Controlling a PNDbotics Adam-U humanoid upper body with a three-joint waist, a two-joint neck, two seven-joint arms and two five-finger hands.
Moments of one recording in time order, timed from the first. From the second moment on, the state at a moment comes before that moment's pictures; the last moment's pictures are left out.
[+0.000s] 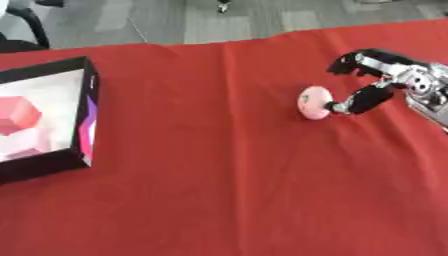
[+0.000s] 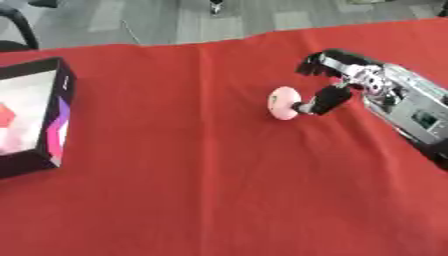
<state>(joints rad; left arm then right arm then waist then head) -0.64 0.53 -0.18 -1.57 -0.10 0.22 0.12 -0.30 -1.09 0.16 -1.74 0.19 0.42 0.26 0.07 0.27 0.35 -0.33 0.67</state>
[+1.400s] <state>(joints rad) -0.64 0.52 -0.18 -1.57 -0.11 0.23 0.11 -0.28 -1.09 0.15 -1.71 0.00 0.40 0.33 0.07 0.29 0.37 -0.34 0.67</state>
